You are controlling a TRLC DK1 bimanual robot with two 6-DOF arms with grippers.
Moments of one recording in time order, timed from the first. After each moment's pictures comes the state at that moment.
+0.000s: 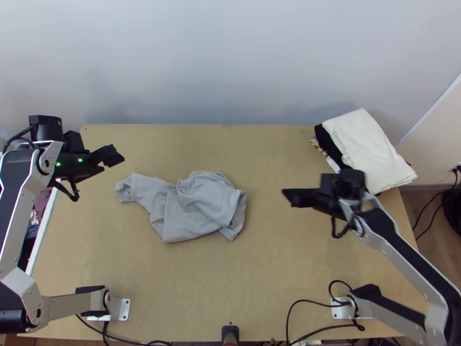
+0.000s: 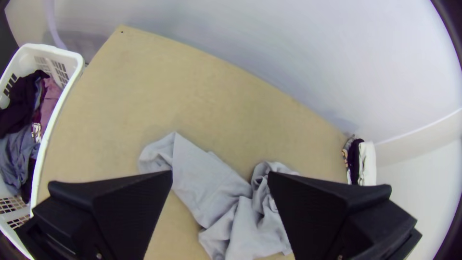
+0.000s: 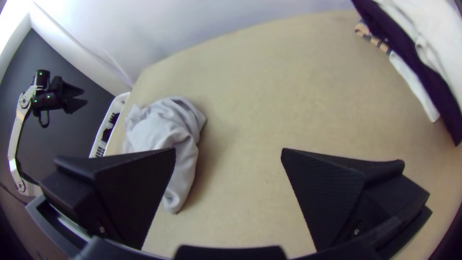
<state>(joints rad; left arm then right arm) 0.11 1.37 1.46 -1.00 0.28 -0.31 0.33 1.20 0.74 -0.21 -0.38 0.42</state>
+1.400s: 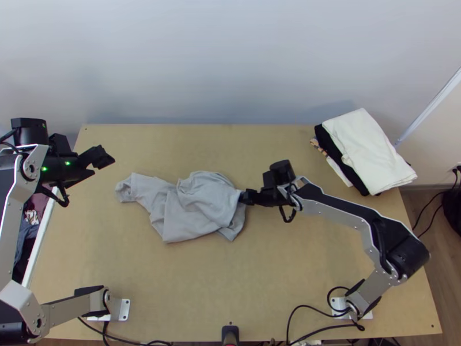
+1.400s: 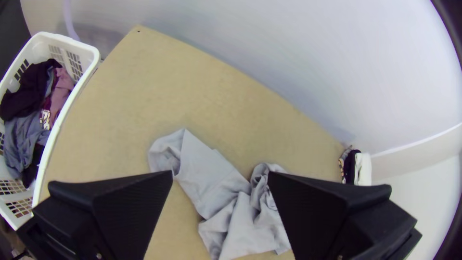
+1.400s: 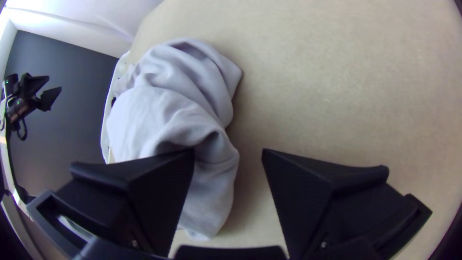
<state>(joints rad) 0.16 1.31 1.49 -1.08 0.28 -0.35 0.59 1.78 1.03 -0.09 -0.45 0.62</state>
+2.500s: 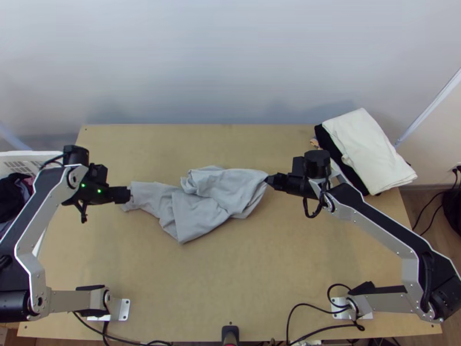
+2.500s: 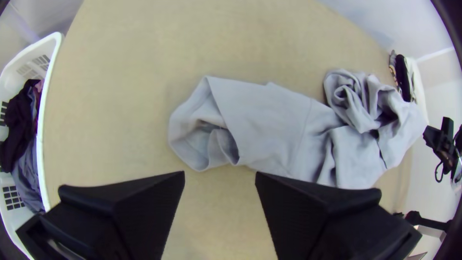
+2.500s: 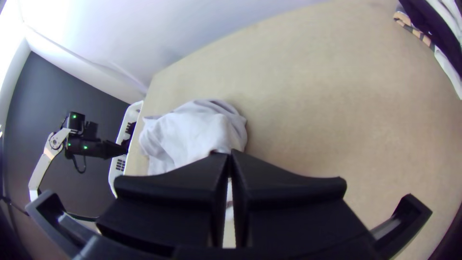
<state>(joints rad) 0.13 1.43 1.12 -0.91 0.19 0.09 0.45 1.47 0.96 -0.12 -0.37 0.62</state>
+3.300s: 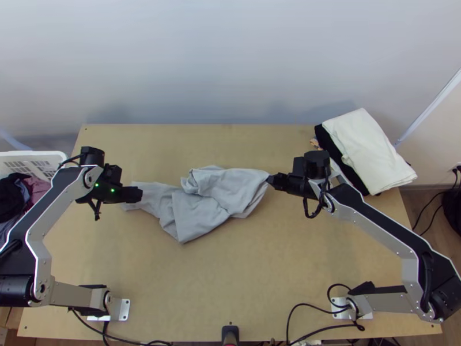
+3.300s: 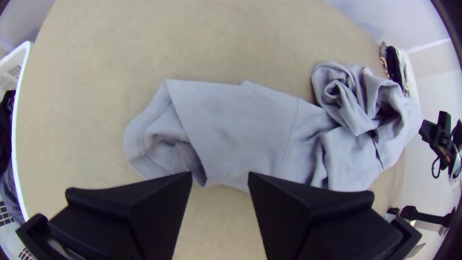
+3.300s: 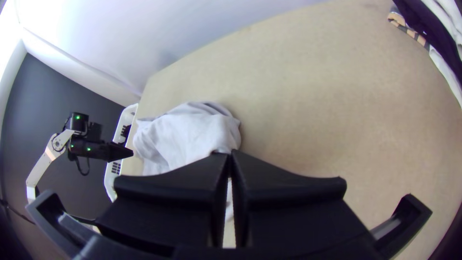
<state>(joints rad) 0.06 1.52 1.09 -0.81 0.26 0.06 0.45 1.47 0.96 -0.12 -0.34 0.62</state>
